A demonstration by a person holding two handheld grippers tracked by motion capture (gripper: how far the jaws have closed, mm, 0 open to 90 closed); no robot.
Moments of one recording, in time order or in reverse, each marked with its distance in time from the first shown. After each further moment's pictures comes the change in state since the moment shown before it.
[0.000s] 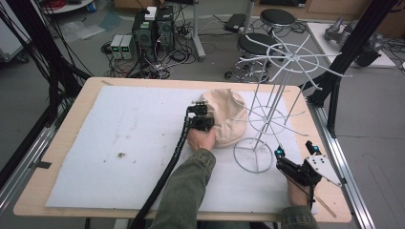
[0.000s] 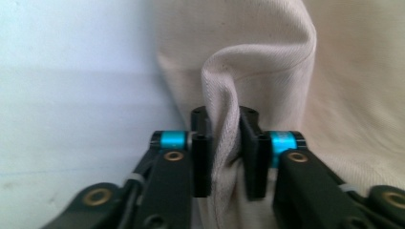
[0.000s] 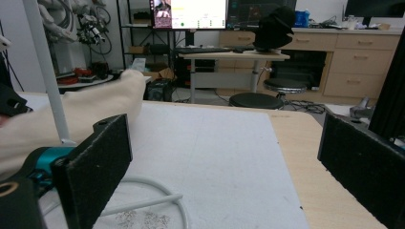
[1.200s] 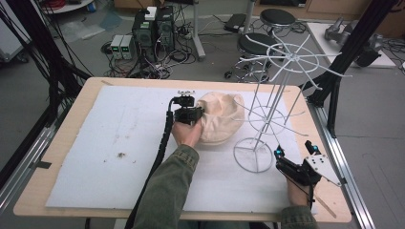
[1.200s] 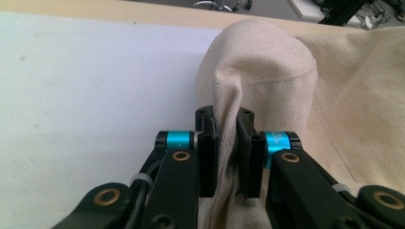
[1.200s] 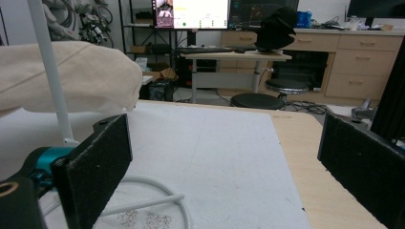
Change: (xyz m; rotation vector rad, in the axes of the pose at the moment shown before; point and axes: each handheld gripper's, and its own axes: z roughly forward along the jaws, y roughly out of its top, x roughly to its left) left arm 0.033 0.022 -0.054 -0.184 -0.094 0.060; right arm 0.001 0.000 0.001 -0.001 0.011 -0.008
